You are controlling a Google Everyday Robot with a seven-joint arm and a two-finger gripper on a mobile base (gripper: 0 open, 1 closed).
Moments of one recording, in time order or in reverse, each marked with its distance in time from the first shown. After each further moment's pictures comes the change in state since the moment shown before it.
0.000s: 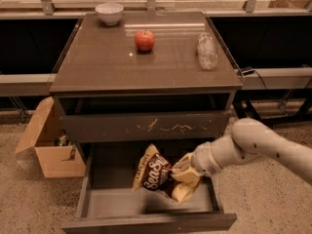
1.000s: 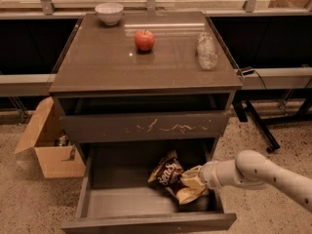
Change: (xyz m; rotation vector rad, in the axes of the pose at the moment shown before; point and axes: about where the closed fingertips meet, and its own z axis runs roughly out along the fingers) arm 0.123 -0.071 0.044 0.224 -0.077 0.258
